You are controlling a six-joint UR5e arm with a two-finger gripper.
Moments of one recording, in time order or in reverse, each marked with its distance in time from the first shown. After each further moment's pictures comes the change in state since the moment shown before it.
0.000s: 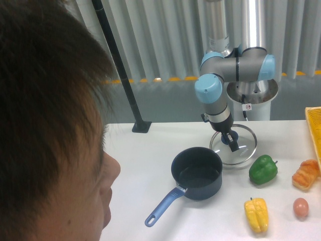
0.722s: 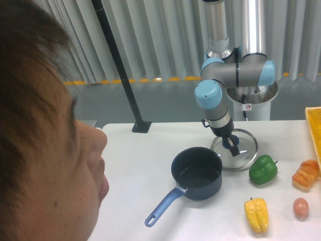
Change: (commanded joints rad) arm -0.002 -0.034 -0.003 0.035 0.015 -0.002
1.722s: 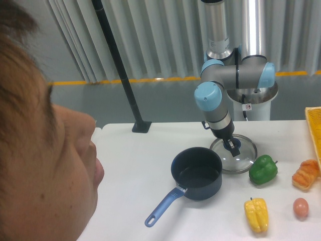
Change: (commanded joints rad) arm 0.000 -0.006 0.009 0.008 0.025 0.002
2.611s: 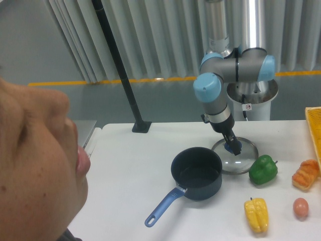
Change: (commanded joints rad) arm 0.006 0.075 0.054 -0.014 -0.009 0.008
